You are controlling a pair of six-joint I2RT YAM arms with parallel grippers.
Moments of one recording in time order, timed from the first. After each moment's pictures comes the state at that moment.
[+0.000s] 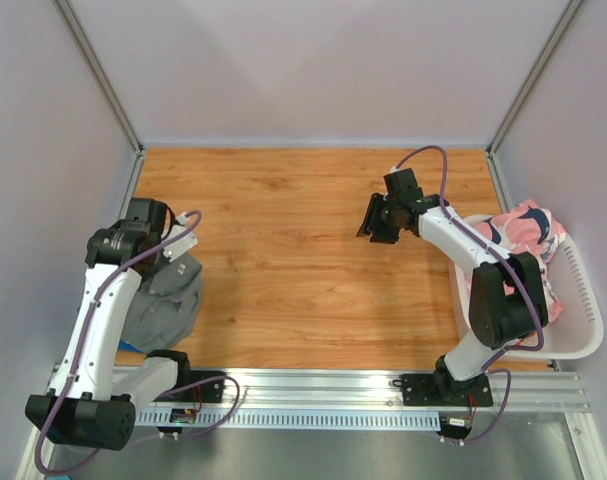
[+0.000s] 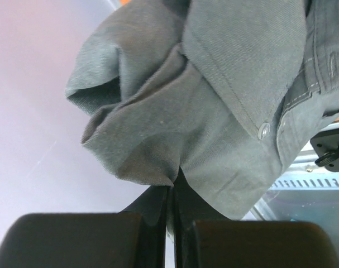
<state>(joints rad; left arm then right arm) -0.10 1.04 1.19 -1.34 -0.42 0.79 0.32 1.63 1.20 -0.54 -0.15 0.62</state>
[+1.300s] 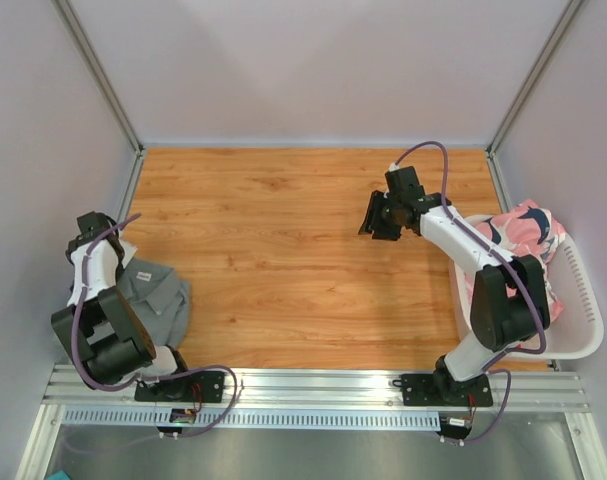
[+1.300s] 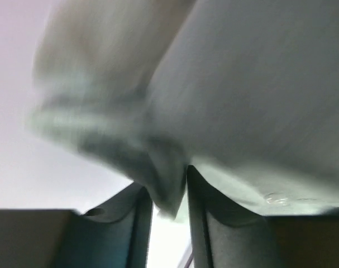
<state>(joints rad) 0.50 1.37 0.93 -0.83 -0.52 0.88 0.32 1.62 1.21 -0.55 -0.13 0.57</state>
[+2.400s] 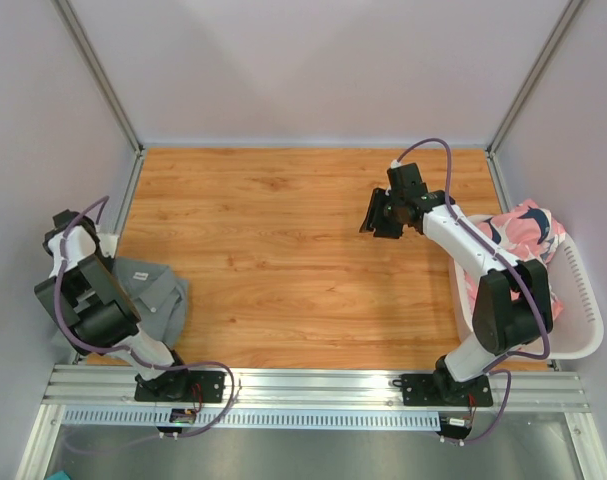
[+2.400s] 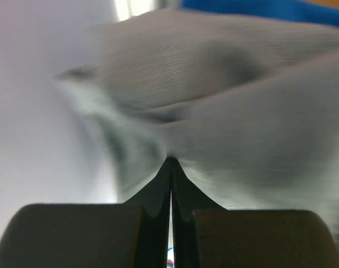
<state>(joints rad) 0.64 1.60 1.10 -0.91 -0.25 0.67 0.32 1.59 1.24 -0.60 -0.13 0.56</state>
